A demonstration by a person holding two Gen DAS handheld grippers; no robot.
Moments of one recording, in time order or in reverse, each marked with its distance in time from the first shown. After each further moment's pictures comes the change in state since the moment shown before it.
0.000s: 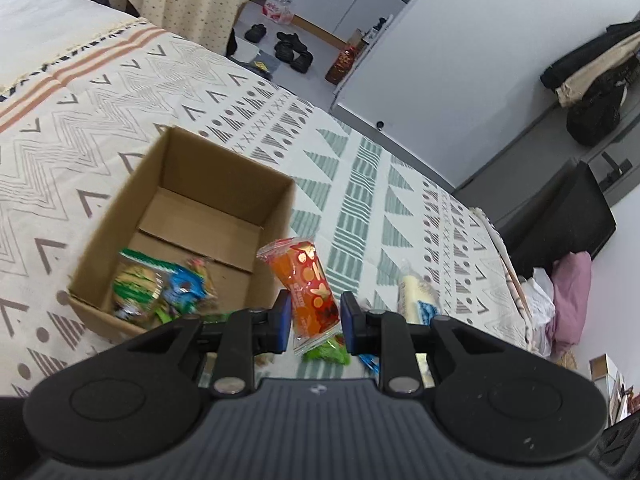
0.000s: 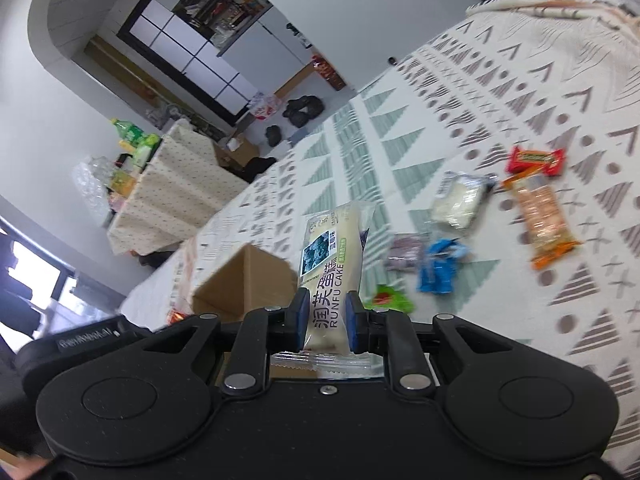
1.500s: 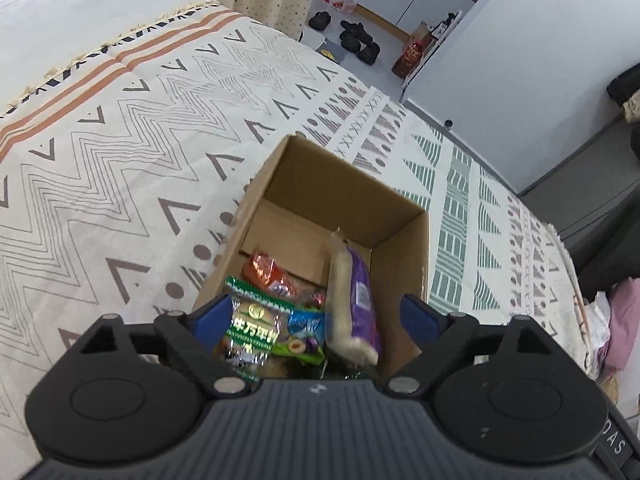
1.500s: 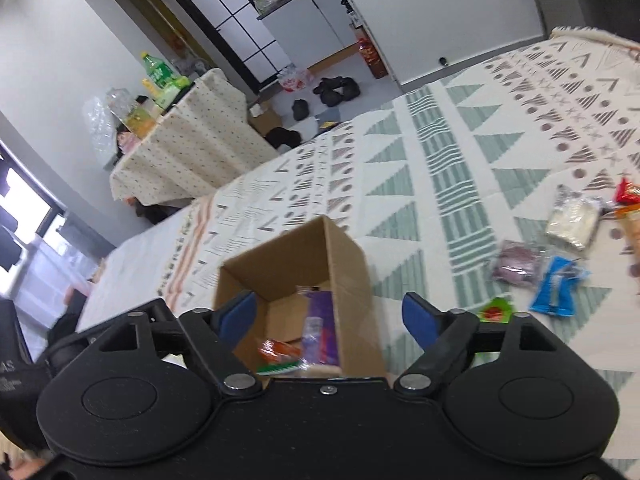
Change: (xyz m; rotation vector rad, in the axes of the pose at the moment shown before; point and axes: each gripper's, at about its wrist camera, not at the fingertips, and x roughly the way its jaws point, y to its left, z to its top) left arm 0.027 0.077 0.037 -0.061 0.054 0.155; right arm 0.066 0.091 -0.025 -0.215 0.039 -0.072
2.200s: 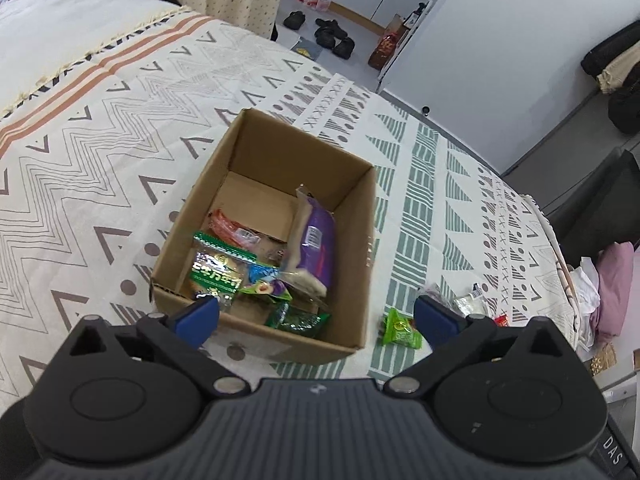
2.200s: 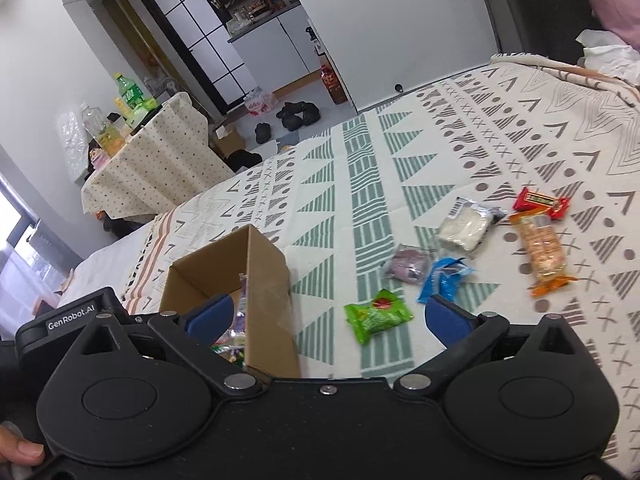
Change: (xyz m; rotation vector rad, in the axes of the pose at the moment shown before) left arm -0.031 -0.036 -0.046 0.067 -0.012 -0.026; right arm -0.069 -0.055 -0.017 0.000 -0.076 -0.091
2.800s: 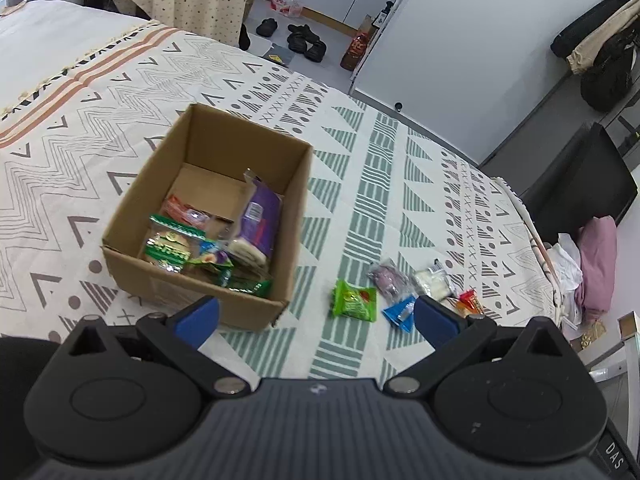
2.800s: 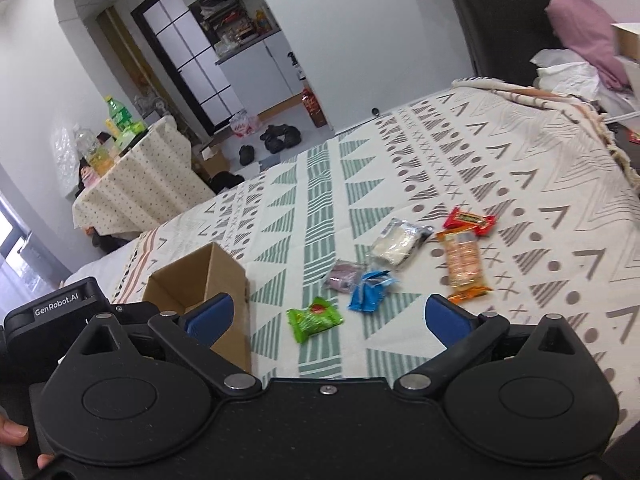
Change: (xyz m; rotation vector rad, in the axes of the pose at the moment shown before) left arm -0.018 -0.051 -0.036 0.059 -0.021 -0.033; right arm -0.056 -0.056 -0.002 0.015 -0.083 -0.043
